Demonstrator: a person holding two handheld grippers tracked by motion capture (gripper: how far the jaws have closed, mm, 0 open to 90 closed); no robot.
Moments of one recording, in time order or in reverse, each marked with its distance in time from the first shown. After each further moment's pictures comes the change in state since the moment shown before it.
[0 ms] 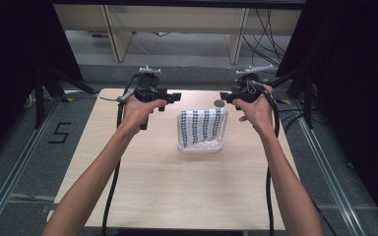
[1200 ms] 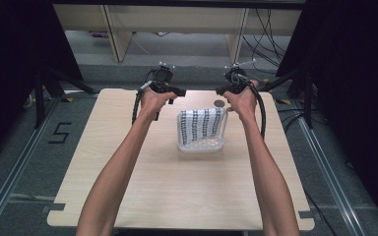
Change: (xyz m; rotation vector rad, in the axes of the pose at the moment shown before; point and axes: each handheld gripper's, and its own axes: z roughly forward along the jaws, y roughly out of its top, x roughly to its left) left arm 0.022 0.015 0.070 0.130 0.058 -0.028; right arm -0.009 0.017 0.055 0.090 -0.036 0.063
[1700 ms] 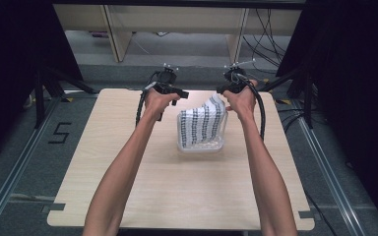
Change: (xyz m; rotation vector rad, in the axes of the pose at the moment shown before) left arm 0.000 -0.002 0.019 0.037 -0.001 -0.011; right arm 0.000 0.001 0.003 -0.012 0.000 -0.006
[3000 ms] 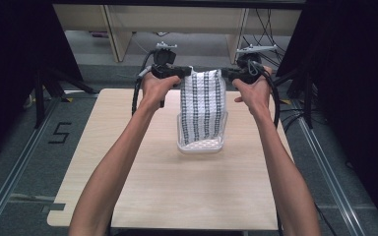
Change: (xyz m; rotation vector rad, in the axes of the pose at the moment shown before) left arm -0.039 0.040 -0.067 -0.264 -0.056 0.059; right arm 0.014 0.024 -0.075 -0.225 0.047 -0.083
